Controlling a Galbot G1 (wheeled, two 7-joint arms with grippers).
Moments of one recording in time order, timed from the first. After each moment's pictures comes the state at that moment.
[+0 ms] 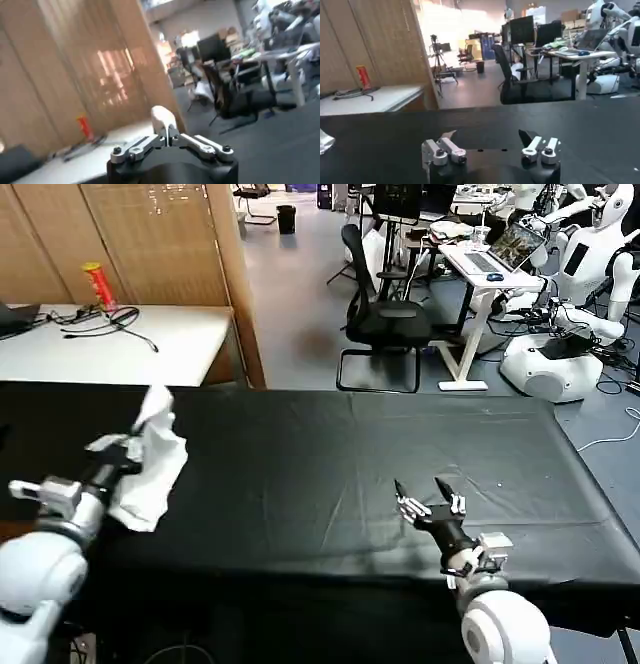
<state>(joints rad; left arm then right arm) 1.34 -0.84 -0.66 -2.13 -0.52 0.33 -0.10 -1.44 1.33 0.50 2.22 0.37 -0.44 0.09</state>
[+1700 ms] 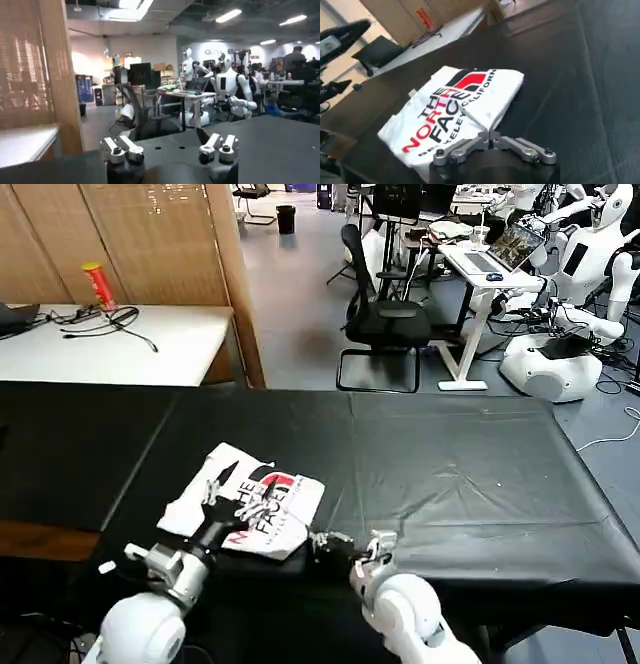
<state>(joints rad) 1.43 -1.08 -0.40 -2.15 -0.33 0.12 0.03 -1.19 1.37 0.13 1.90 0.70 -0.60 0.13</state>
